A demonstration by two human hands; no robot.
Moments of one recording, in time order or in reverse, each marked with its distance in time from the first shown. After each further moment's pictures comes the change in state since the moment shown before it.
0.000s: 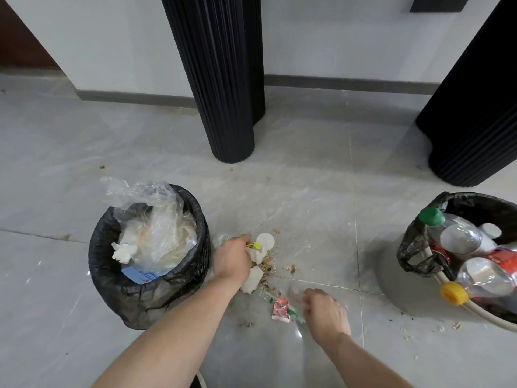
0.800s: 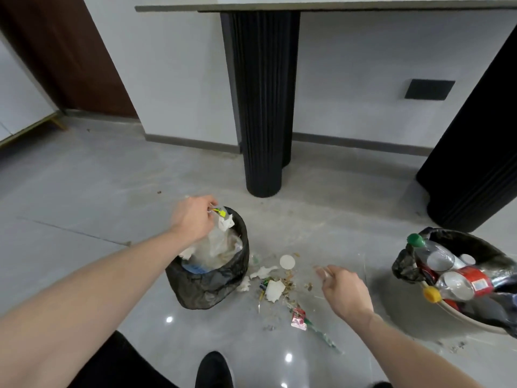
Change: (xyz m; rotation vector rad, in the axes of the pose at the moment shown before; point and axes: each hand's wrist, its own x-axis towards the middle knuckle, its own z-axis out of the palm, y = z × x) left_hand -0.046 -0.086 -0.254 0.054 0.282 0.069; right_hand -0.083 -0.065 -0.126 0.124 0.333 -0.171
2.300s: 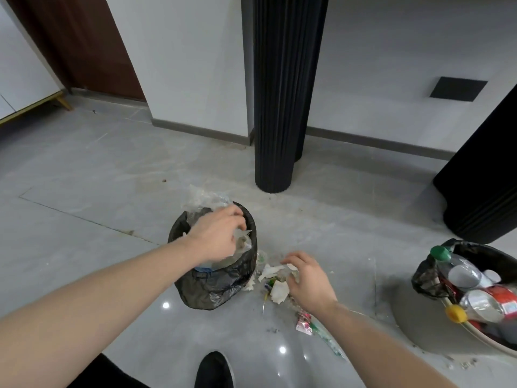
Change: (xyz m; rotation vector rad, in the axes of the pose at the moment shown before) left_hand -0.023 0.008 0.008 0.101 -0.255 0.336; right_hand 0.040 -0.065 0.066 0.082 -0.096 -0.365
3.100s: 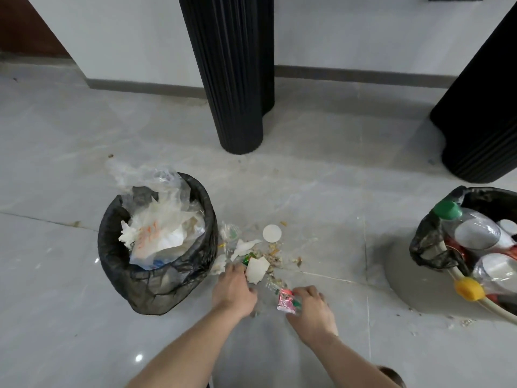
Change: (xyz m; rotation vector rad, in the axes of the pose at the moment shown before) left_hand 0.023 0.101 0.261 -0.252 -0.280 -0.498; right_hand -0.068 0.133 0.101 -0.050 -0.293 0.517
